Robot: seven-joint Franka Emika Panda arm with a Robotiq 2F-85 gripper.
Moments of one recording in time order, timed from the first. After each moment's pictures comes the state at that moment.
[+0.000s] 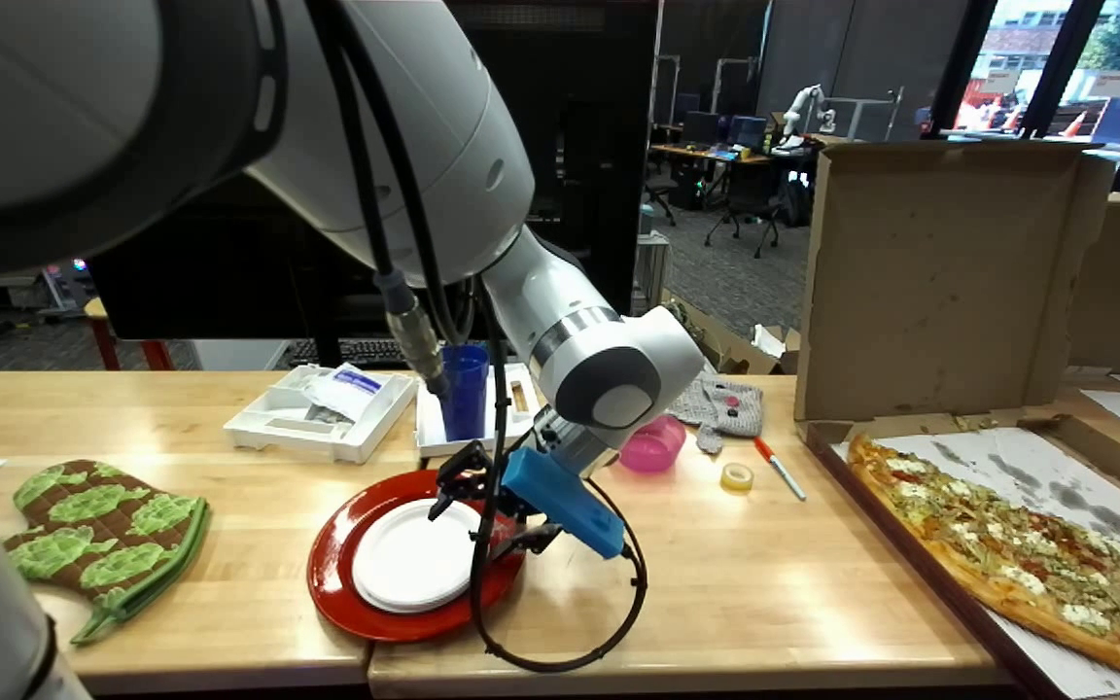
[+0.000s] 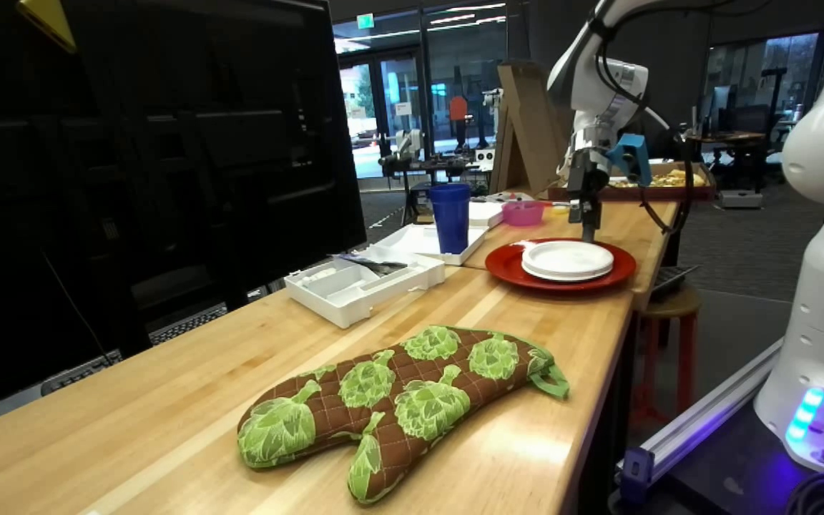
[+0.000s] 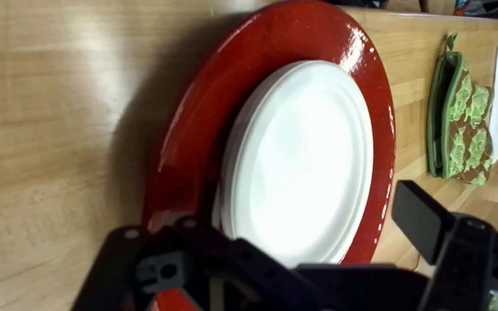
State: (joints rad) arm -0.19 0.00 -0.15 -2.38 0.46 1.78 -0.93
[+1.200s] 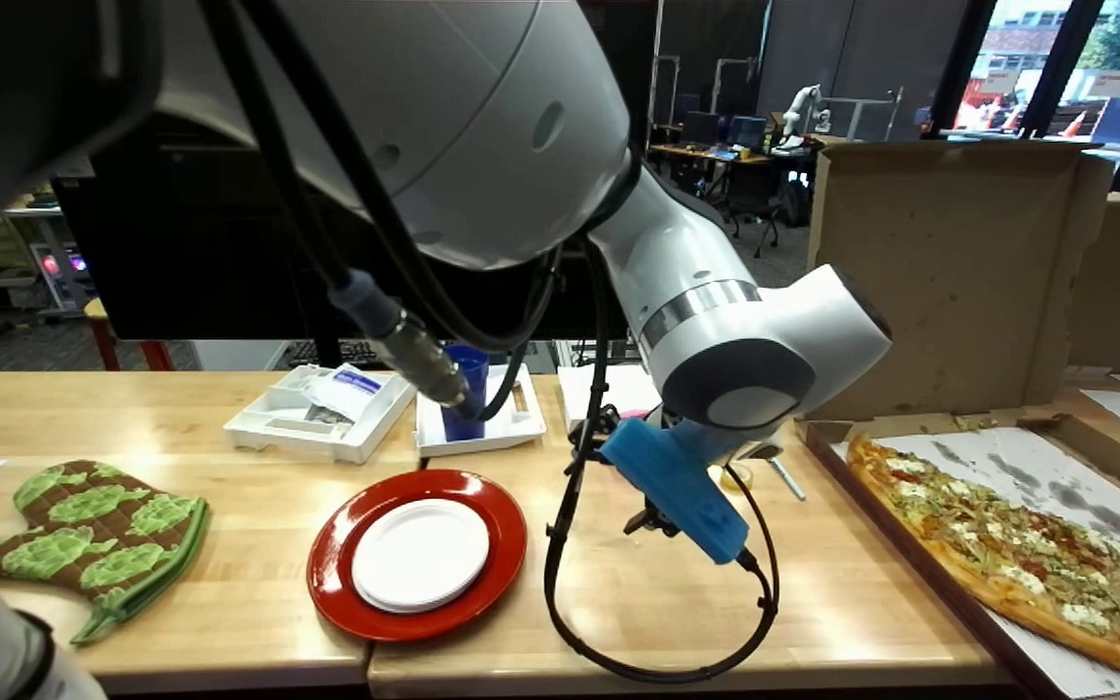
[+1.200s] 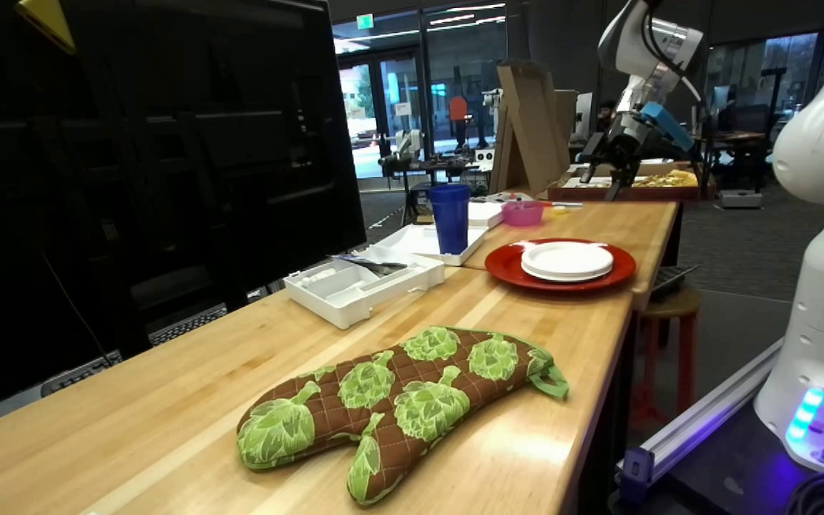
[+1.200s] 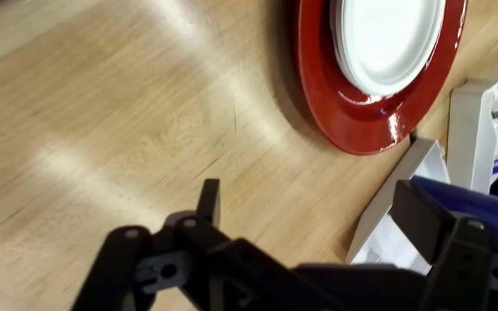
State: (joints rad) arm -0.28 -0.05 -0.31 -2.28 0.54 1.92 -0.73
